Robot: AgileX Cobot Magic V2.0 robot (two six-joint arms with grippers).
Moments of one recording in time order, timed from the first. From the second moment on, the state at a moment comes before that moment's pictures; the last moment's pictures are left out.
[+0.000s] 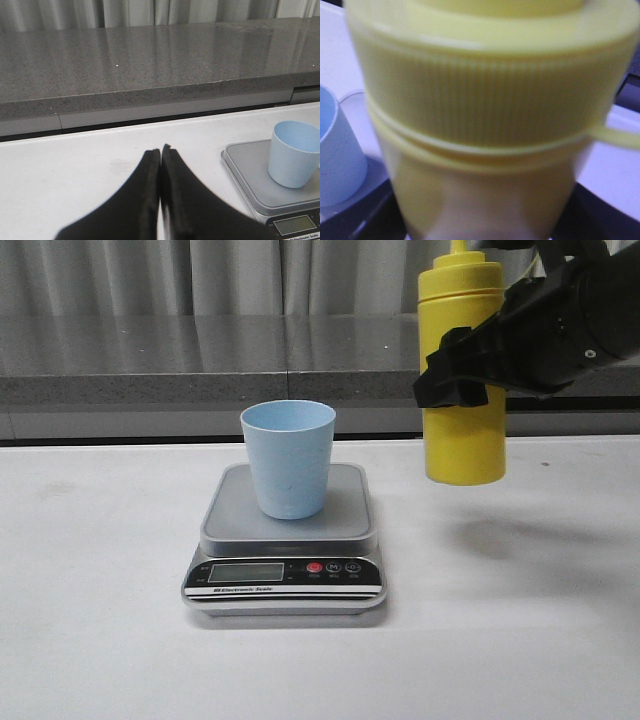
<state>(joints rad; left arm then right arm) -0.19 0.41 -0.34 -0.04 0.17 0.01 0.28 1.60 -0.79 -0.74 -0.37 0.63</state>
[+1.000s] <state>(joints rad) -0.19 0.41 -0.34 -0.04 0.17 0.01 0.20 1.78 -0.64 -0.66 -0.80 0.27</state>
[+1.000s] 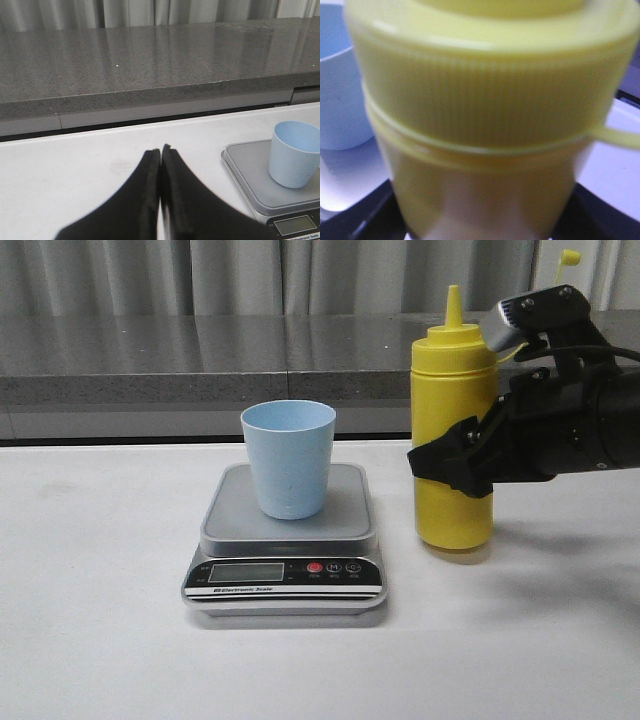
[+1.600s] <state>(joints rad) -0.19 0.41 -0.34 -0.04 0.17 0.01 0.20 1.84 -0.64 -0.62 -0.87 0.27</state>
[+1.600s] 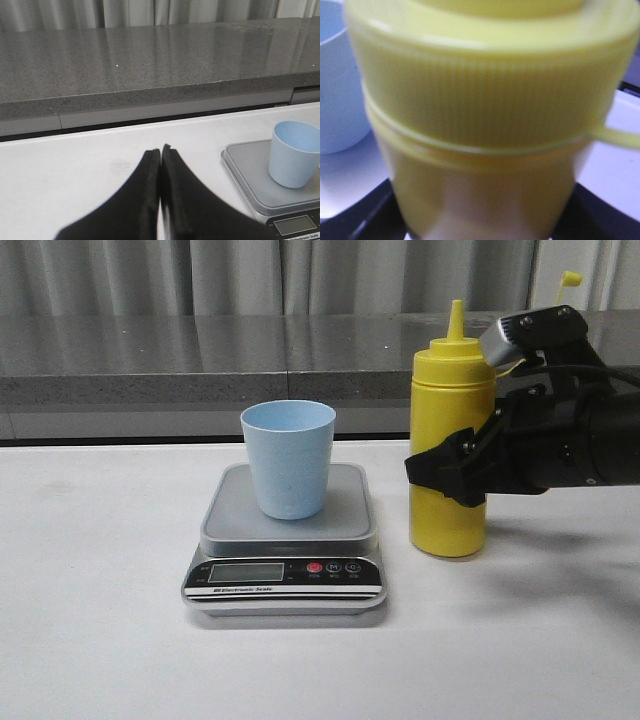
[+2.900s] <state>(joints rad) -0.19 0.41 -0.34 -0.04 0.17 0.01 0.20 1.83 -0.62 -0.59 -0.86 0.27</state>
